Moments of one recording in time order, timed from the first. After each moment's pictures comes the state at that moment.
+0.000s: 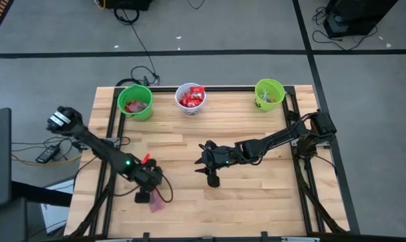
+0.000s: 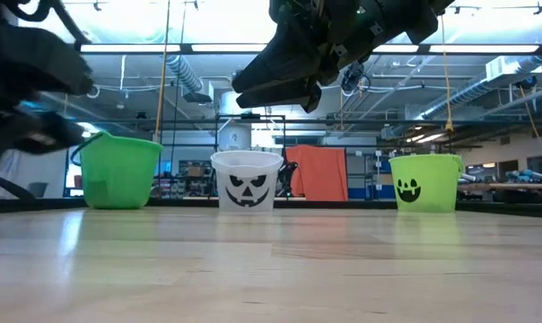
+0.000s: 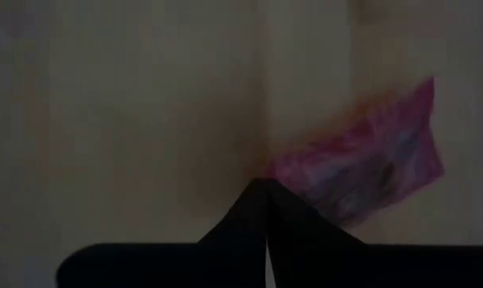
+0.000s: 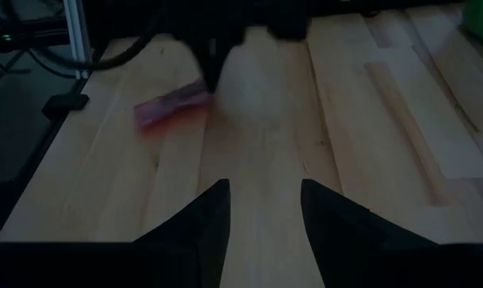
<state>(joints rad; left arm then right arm) -0.58 1.37 0.66 -0.49 0.02 -0.55 0.21 1.78 1.07 0.16 0.09 0.23</state>
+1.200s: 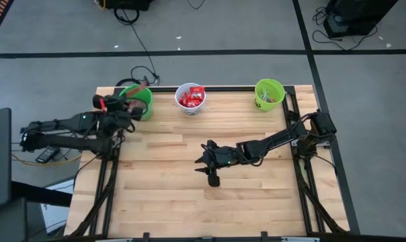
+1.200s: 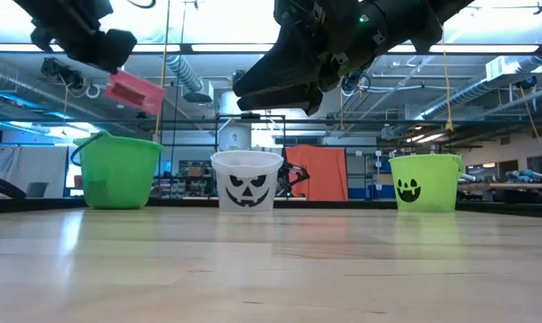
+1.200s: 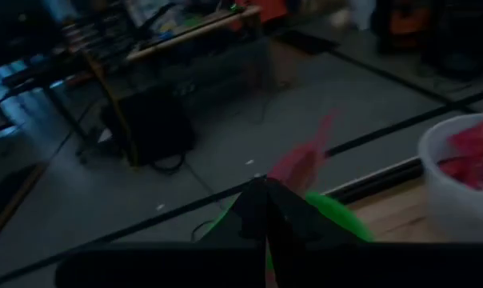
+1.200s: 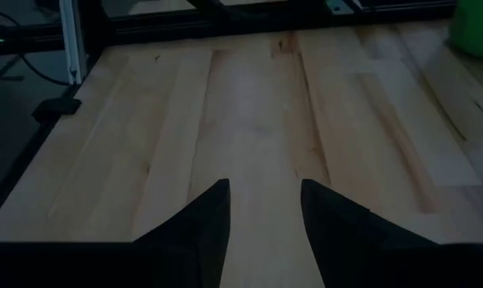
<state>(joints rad) 0.08 0.66 0.75 -0.84 -1.23 -0.49 0.21 1.78 1.03 0.25 0.11 0.21</state>
